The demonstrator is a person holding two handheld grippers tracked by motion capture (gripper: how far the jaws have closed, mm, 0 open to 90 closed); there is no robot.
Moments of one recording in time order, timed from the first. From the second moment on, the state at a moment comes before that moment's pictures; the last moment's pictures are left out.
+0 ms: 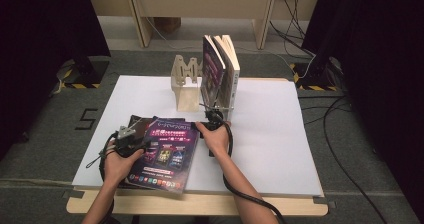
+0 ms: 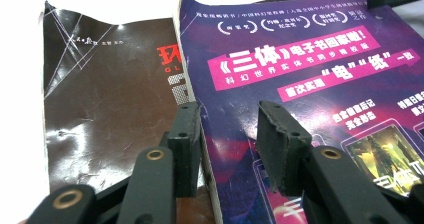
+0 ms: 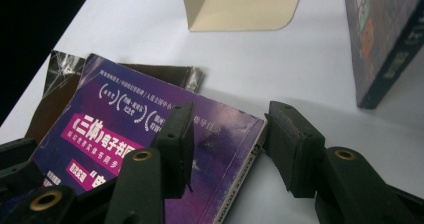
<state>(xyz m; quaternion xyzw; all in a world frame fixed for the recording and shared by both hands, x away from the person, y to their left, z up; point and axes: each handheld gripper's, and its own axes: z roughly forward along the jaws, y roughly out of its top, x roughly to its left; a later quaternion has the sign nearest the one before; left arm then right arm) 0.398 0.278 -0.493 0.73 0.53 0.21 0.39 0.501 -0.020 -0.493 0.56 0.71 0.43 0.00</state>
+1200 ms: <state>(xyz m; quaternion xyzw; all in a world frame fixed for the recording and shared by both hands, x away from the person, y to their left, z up) 0.397 0.276 -0.492 0.73 0.53 0.22 0.38 0.499 -0.021 -0.493 0.57 0.69 0.44 -0.02</state>
